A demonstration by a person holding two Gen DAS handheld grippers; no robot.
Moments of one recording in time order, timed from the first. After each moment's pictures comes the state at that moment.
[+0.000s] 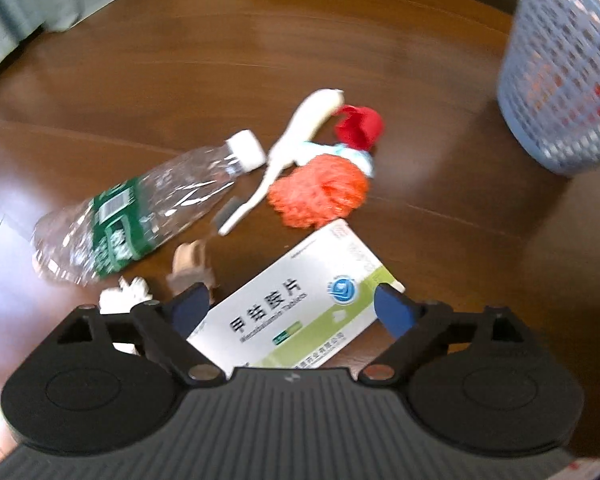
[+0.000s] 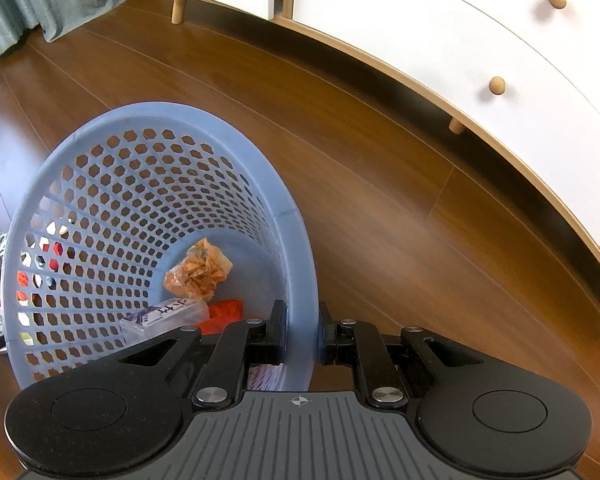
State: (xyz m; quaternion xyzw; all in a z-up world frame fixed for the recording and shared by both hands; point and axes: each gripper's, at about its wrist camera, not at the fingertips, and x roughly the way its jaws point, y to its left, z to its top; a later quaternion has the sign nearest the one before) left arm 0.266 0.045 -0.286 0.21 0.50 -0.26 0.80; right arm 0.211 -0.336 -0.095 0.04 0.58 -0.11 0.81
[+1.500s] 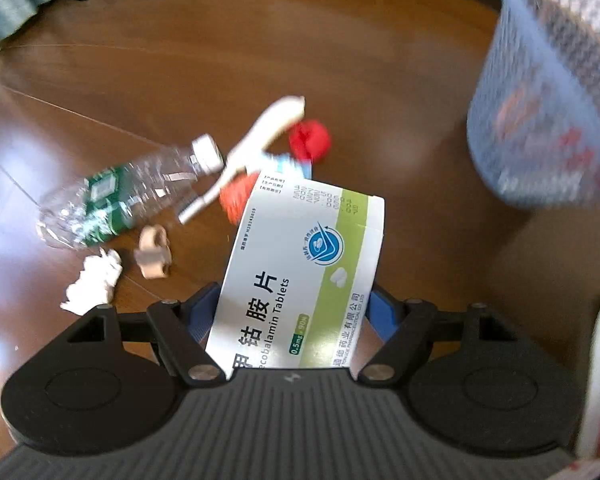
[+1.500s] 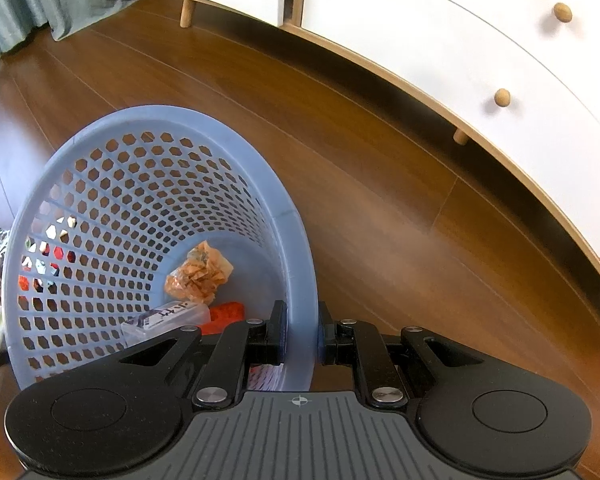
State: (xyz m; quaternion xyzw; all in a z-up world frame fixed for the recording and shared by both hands) left arm 0.239 -0.002 -0.216 0.16 0.56 -0.19 0.79; right arm 0.214 -0.338 -0.097 0.02 0.57 -0.10 0.81
